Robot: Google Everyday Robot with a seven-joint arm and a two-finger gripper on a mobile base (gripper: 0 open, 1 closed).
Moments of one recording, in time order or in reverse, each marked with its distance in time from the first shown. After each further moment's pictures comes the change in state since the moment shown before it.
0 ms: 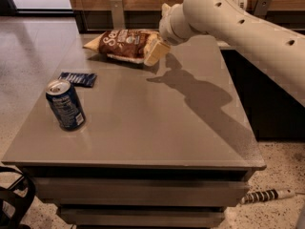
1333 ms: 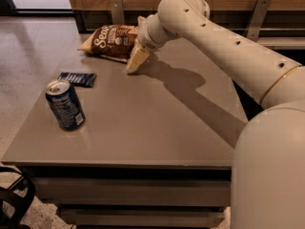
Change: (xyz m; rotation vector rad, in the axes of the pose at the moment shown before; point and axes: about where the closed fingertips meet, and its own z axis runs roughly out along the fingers) arm -0.028 0.025 0.091 -0.138 -0.071 -0.029
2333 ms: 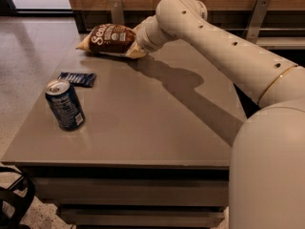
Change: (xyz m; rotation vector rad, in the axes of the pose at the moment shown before) arm -0.001 0.006 0.008 -0.014 -0.001 -0.001
